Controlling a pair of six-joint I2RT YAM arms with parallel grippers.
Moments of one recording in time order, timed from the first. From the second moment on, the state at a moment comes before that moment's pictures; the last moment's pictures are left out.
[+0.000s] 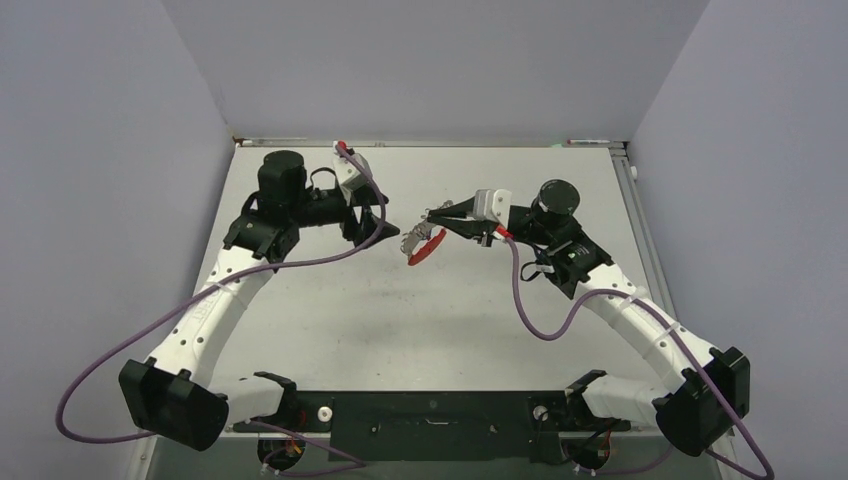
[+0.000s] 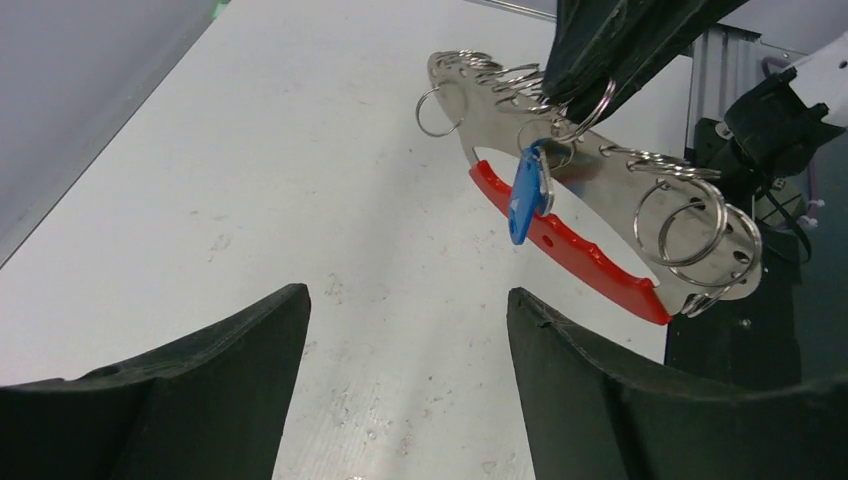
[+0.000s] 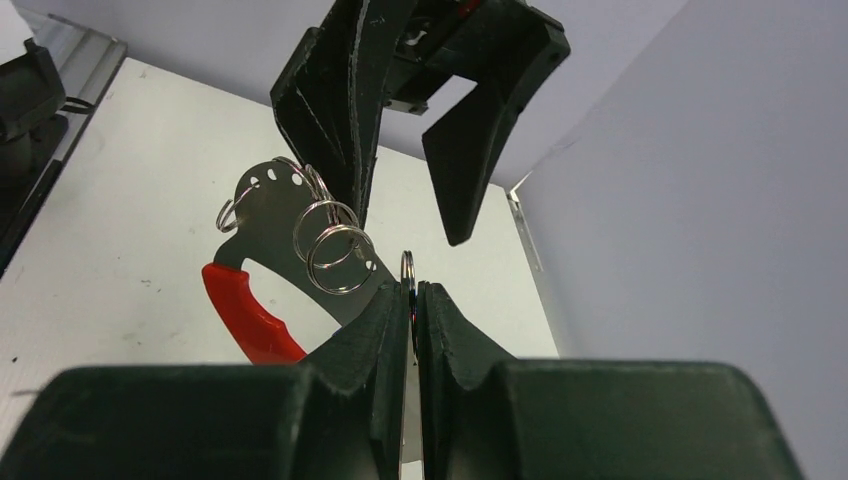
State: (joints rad) left arm -0.33 1.22 1.22 -0.34 0.86 0.20; right arm 0.56 1.18 1.01 0.26 -0.89 -0.44
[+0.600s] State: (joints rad) left arm -0.51 1.23 1.07 0.00 0.91 0.08; right arm 0.56 1.18 1.08 0.17 -1.00 -0.58
